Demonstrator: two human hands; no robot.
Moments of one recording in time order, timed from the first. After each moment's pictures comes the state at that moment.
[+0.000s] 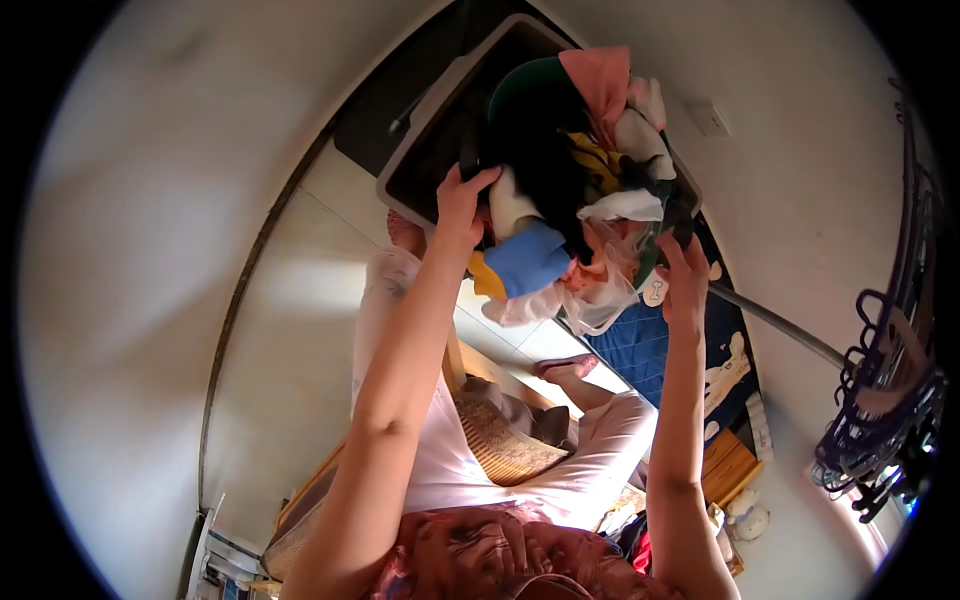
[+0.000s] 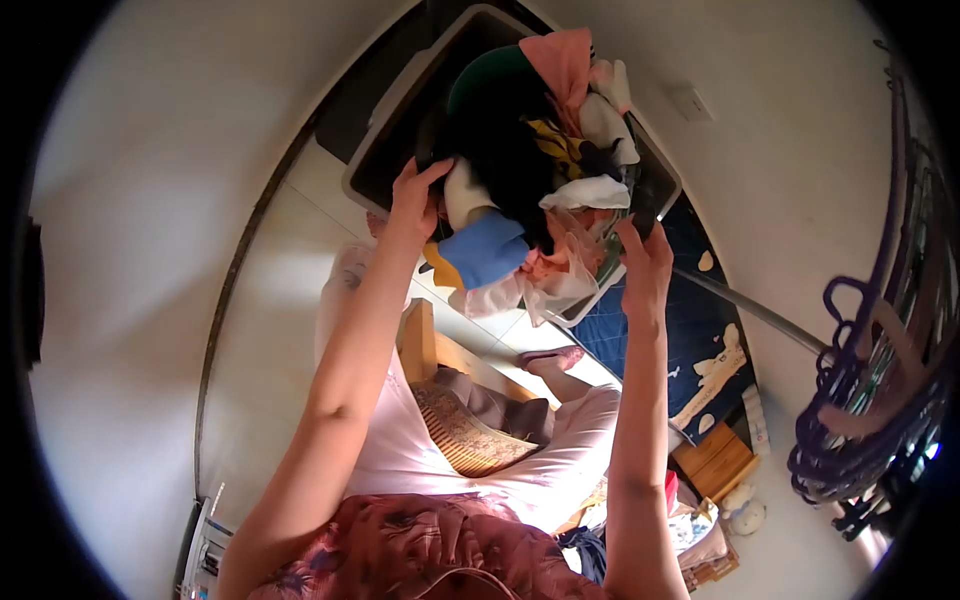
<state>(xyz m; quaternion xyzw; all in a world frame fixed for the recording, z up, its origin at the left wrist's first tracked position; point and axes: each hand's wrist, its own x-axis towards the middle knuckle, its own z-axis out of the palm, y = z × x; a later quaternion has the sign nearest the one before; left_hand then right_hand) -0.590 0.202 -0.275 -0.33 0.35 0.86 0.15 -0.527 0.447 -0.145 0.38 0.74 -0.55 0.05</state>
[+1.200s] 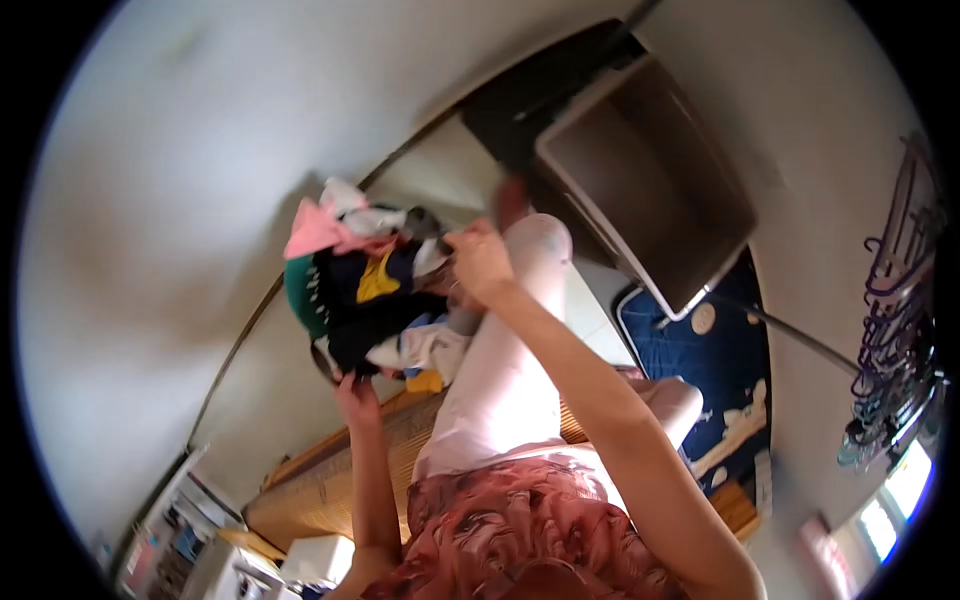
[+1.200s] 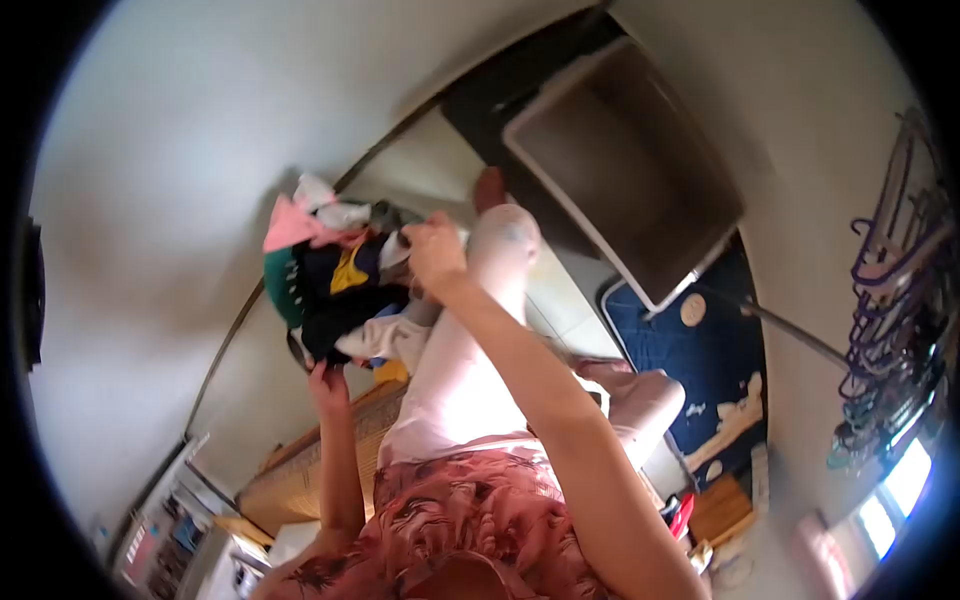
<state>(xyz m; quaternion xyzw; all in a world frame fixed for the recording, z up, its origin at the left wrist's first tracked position) -0.169 -0.088 -0.214 -0.49 0.30 0.78 -0.23 -0.440 0.088 -0.224 -0.24 0.91 -0.23 0.23</state>
